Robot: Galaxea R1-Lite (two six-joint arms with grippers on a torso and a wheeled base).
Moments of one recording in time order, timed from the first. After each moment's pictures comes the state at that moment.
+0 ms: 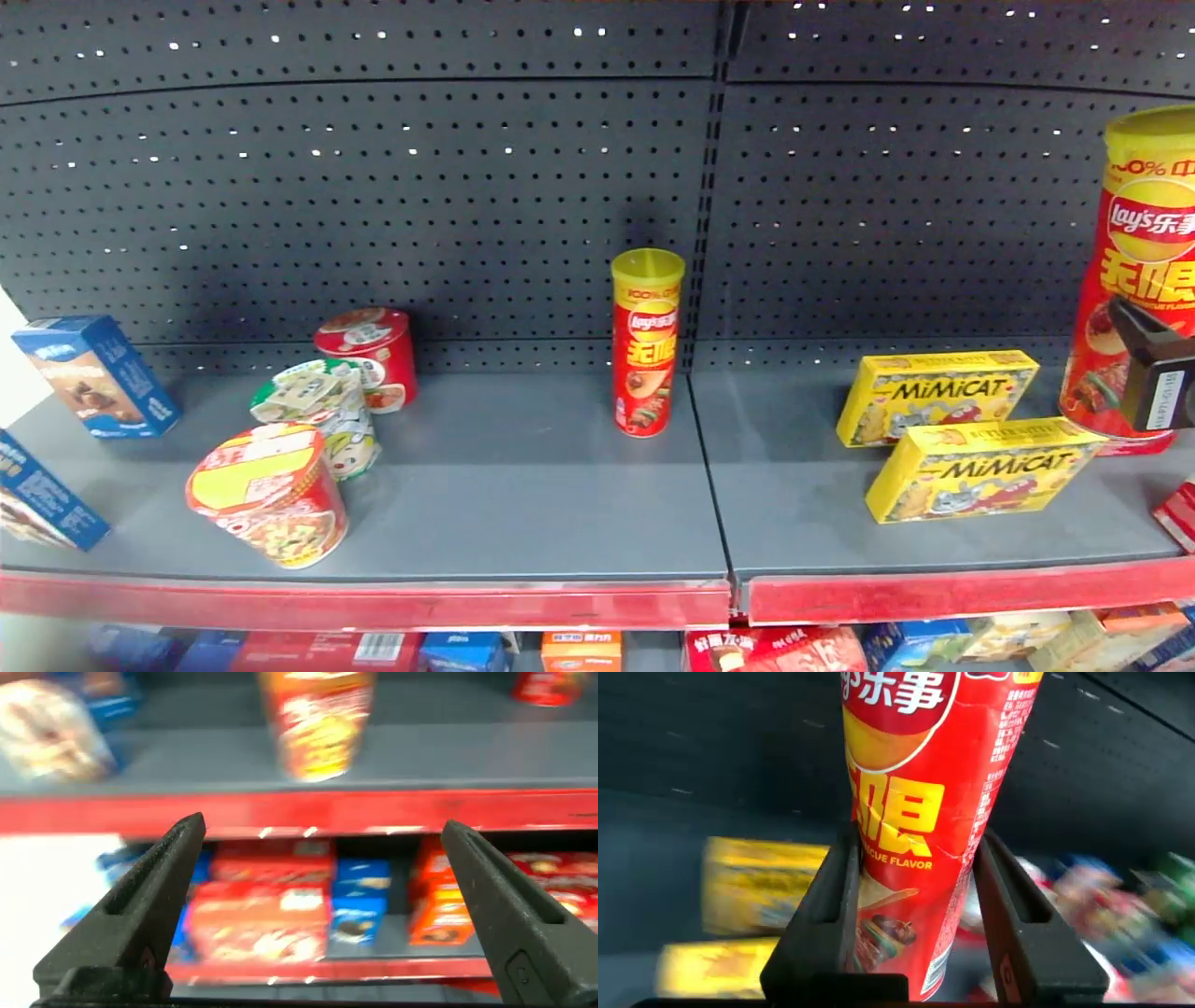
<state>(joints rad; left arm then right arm) 0.00 0.00 0.00 0.00 0.01 0.00 0.52 1.17 -0.50 -0.93 -0.75 -0.53</state>
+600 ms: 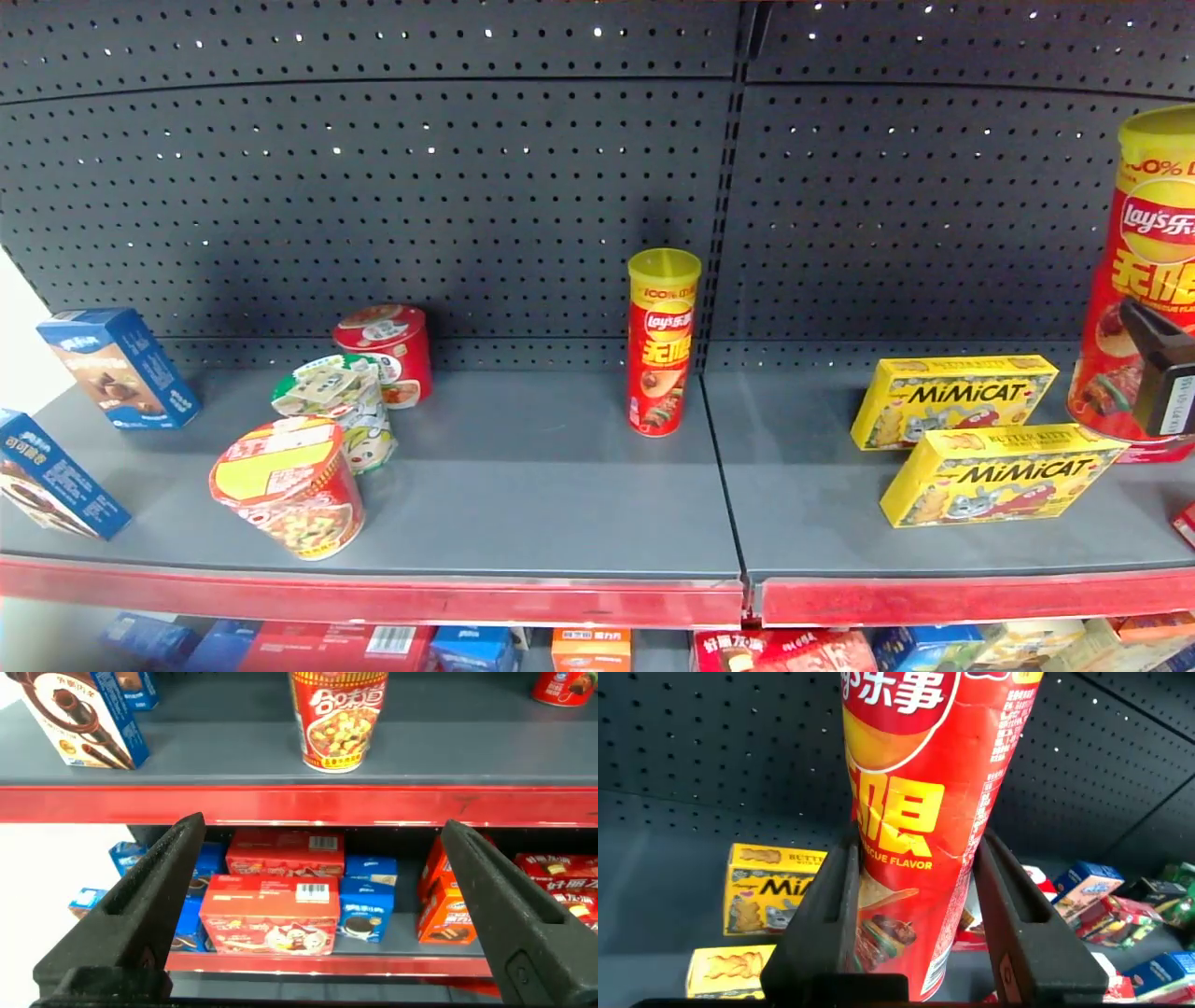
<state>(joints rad) 0.00 0.00 0.00 0.00 0.01 0.00 0.52 1.15 -0.49 -0.93 -0.75 -0.53</state>
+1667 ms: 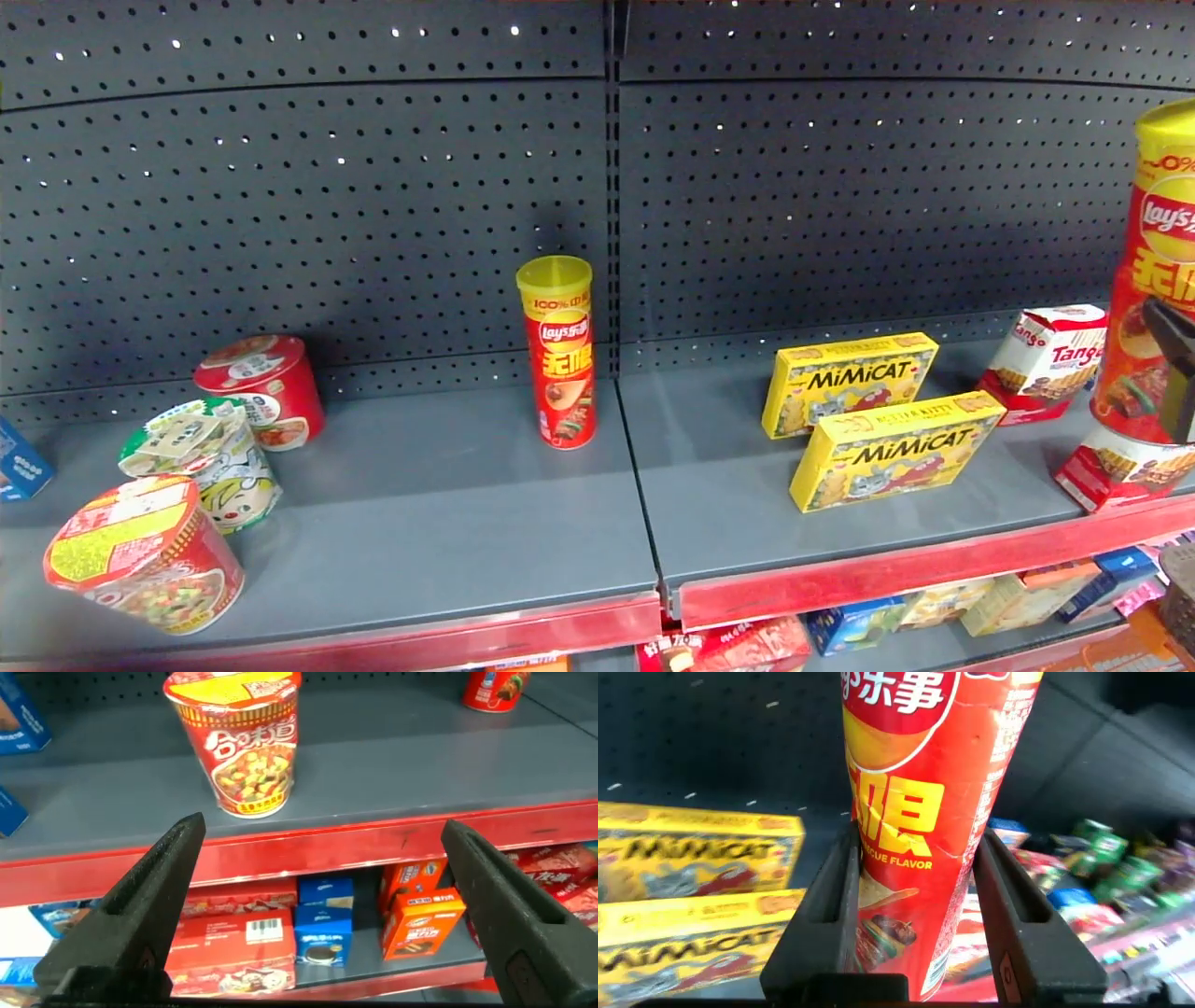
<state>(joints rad) 0.00 0.00 0.00 0.00 0.00 0.01 0.55 1.11 -0.49 -0.92 -0.79 -0.60</state>
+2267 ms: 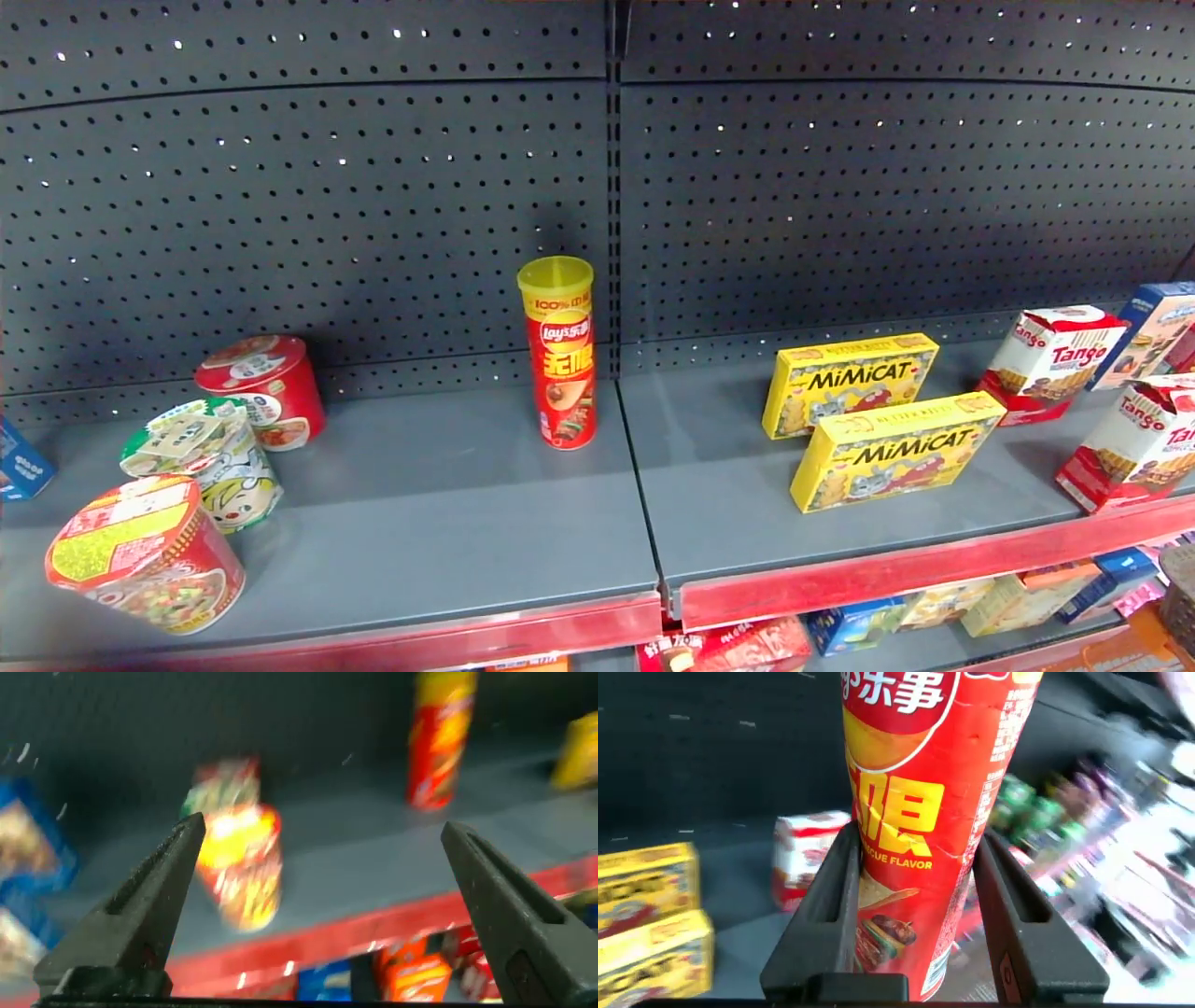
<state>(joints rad) 0.00 0.08 -0.29 0.00 -0.13 0.07 0.54 0.93 -0.53 -0.89 -1.04 -0.66</state>
